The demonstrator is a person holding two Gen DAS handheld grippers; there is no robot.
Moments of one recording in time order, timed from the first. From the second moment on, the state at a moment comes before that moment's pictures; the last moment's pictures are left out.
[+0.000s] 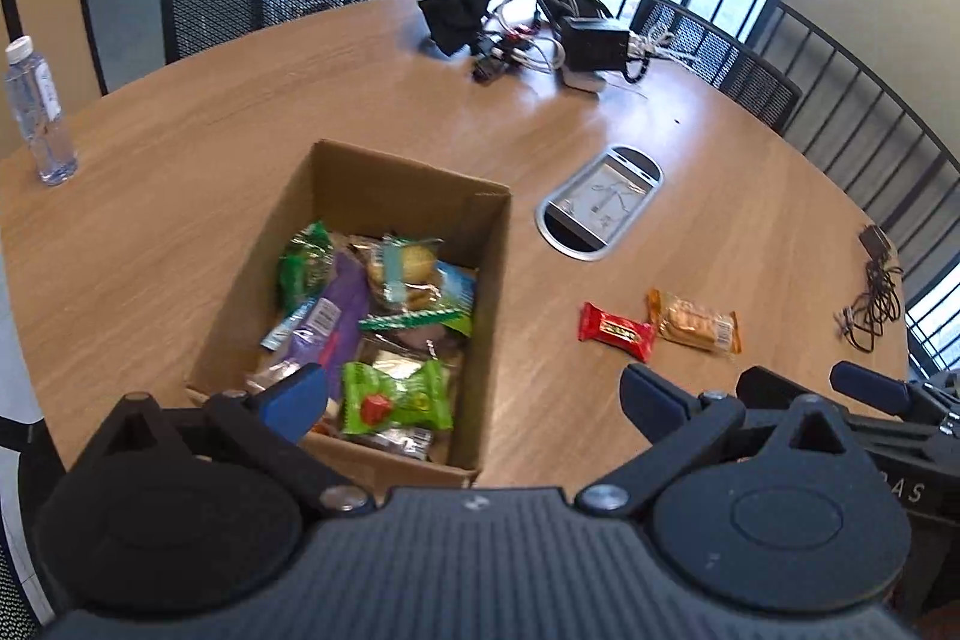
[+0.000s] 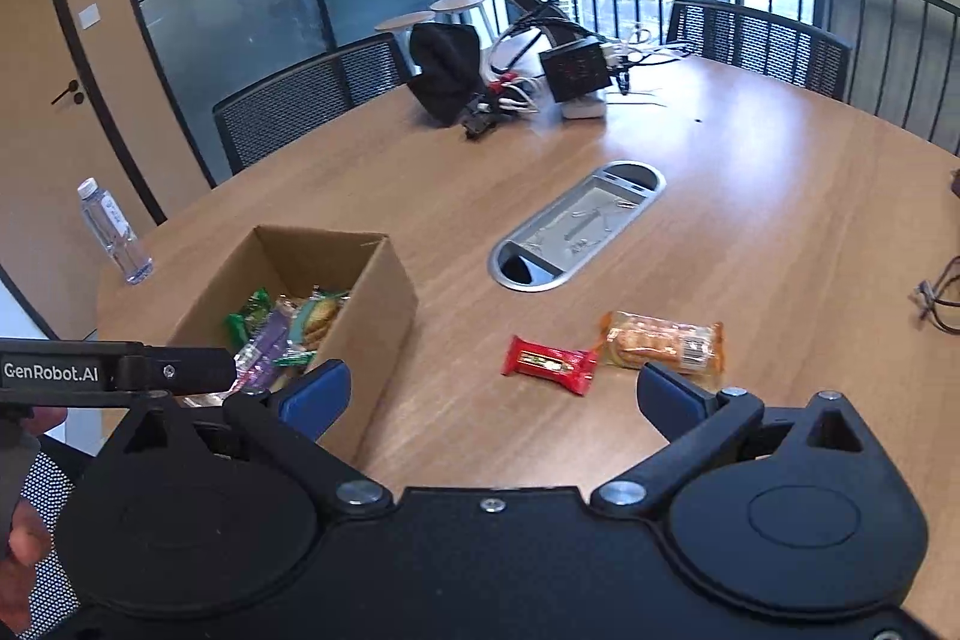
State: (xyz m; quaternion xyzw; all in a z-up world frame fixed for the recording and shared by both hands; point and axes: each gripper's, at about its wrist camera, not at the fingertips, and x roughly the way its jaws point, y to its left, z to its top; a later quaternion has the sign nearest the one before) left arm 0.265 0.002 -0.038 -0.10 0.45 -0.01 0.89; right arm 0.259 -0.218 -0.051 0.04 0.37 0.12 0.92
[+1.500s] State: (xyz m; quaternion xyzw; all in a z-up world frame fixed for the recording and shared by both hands) left arm 0.397 -0.098 -0.137 -0.14 0.52 -0.03 0.84; right arm 0.361 -0.305 -0.141 -0.04 0.45 0.11 0.89
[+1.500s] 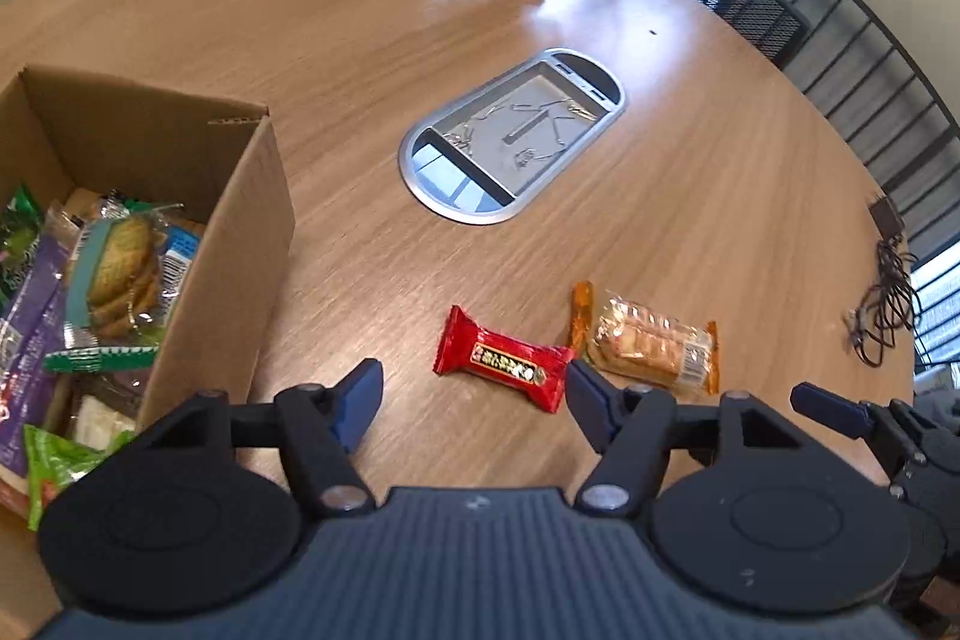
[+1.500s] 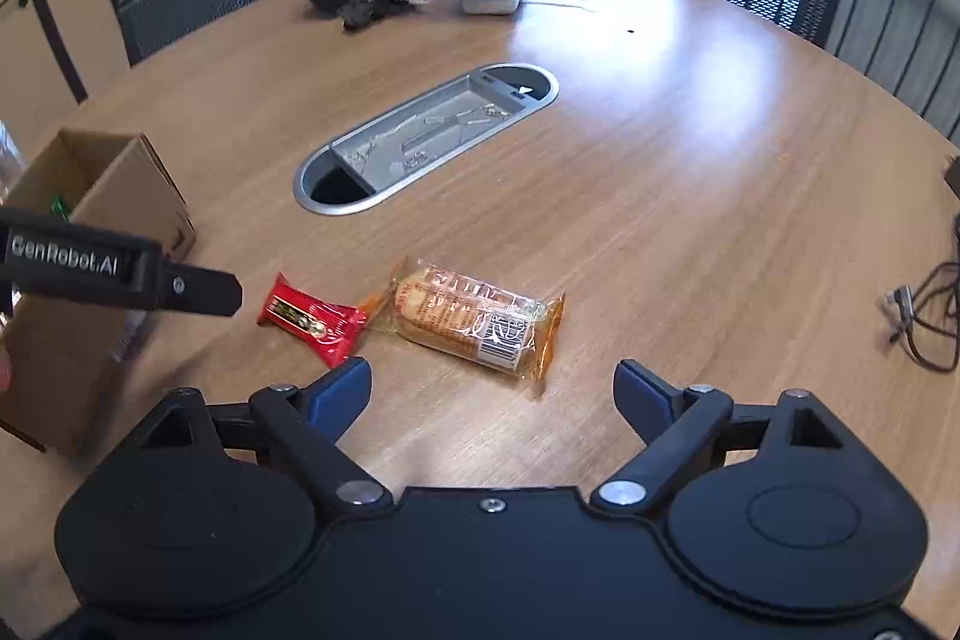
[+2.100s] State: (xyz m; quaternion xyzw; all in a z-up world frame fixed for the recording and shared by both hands) left arm 0.446 -0.110 -0.180 -0.18 0.56 0.05 0.81; right arm 0.416 -0.281 -0.167 -0.19 0.45 0.20 0.85
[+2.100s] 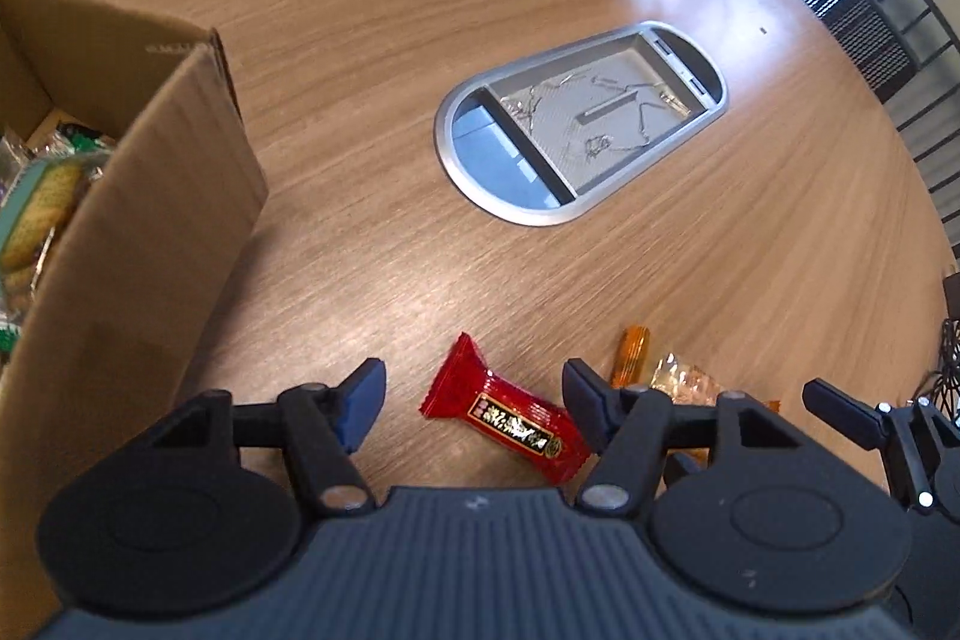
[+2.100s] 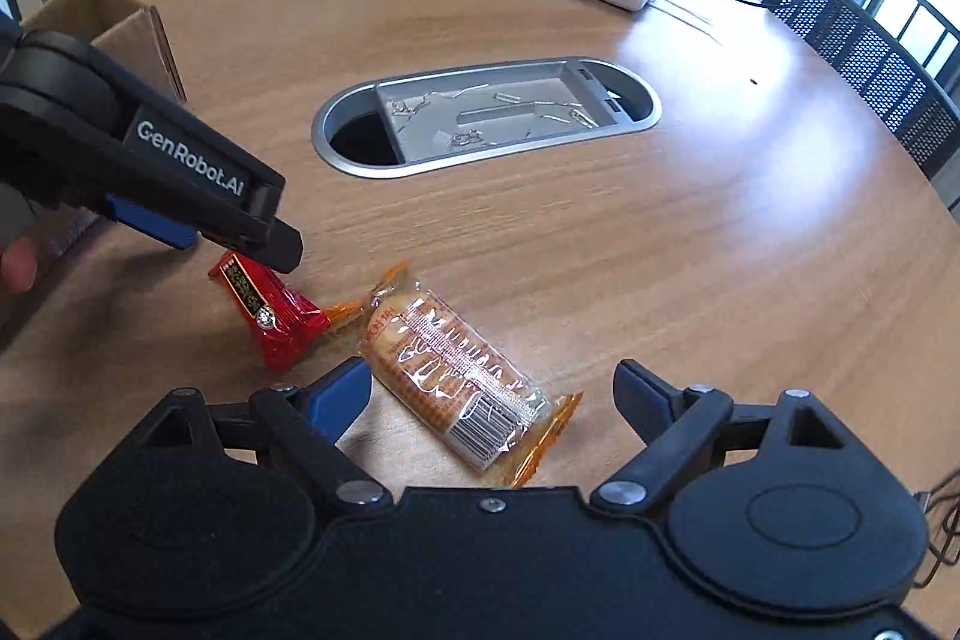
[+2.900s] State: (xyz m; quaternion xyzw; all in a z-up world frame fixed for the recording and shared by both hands) left arm 0.423 -0.104 -0.181 -0.17 0.59 0.03 0.79; right arm 0.400 -0.279 -0.179 -0.13 0.49 0.17 0.84
